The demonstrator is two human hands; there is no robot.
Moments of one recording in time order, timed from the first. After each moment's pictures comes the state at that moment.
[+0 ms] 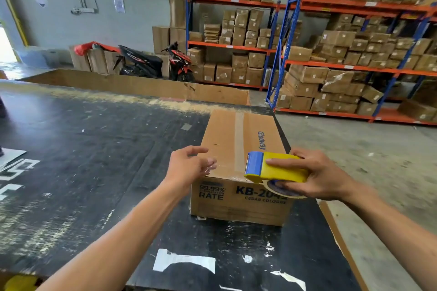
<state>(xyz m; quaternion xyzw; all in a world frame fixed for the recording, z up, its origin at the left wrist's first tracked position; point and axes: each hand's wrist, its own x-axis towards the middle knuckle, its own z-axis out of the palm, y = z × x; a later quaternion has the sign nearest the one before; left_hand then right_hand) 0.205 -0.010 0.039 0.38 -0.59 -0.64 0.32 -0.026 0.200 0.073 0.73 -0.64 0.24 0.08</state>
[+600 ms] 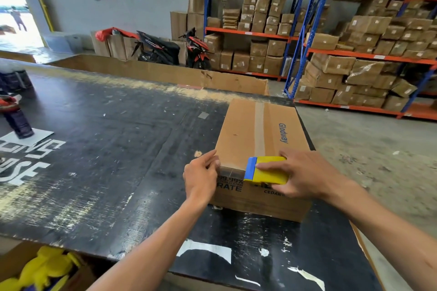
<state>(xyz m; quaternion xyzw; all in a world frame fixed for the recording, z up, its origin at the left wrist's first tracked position) 0.202 -0.016 -0.038 0.43 -0.67 -0.42 0.43 0.025 0.144 0.061 0.70 -0.71 0.01 0.11</state>
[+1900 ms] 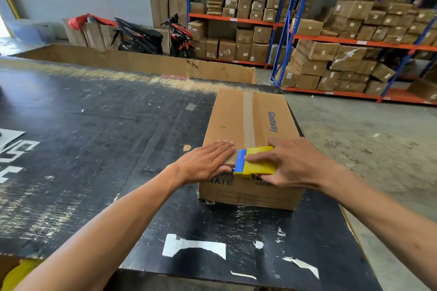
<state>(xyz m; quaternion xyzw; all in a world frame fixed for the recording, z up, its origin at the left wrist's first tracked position) 0.178 -0.088 -0.047 -0.02 -0.98 0.11 0.15 0.034 0.133 0.075 0.68 -0.73 -0.07 0.09</state>
